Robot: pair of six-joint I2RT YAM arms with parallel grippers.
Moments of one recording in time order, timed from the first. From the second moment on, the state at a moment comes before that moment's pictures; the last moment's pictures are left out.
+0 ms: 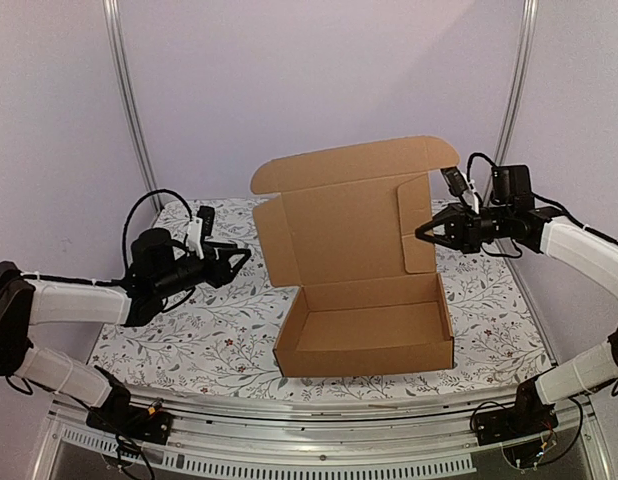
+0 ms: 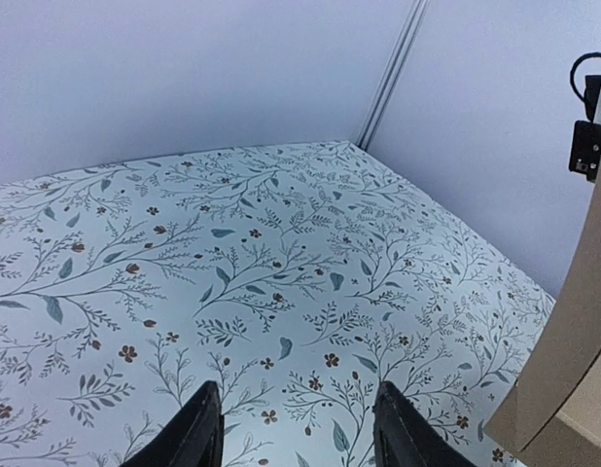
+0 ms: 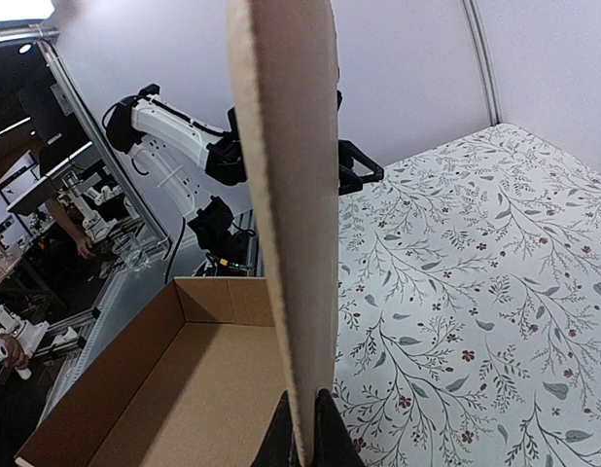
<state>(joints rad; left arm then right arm) -0.50 1.31 0.48 0.66 0.28 -0.27 0.25 1.33 1.04 -0.24 -1.29 -0.11</state>
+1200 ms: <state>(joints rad) -0.72 1.32 0.65 0.51 0.48 -0.10 0.25 1.34 1.01 -0.26 -1.31 -0.13</state>
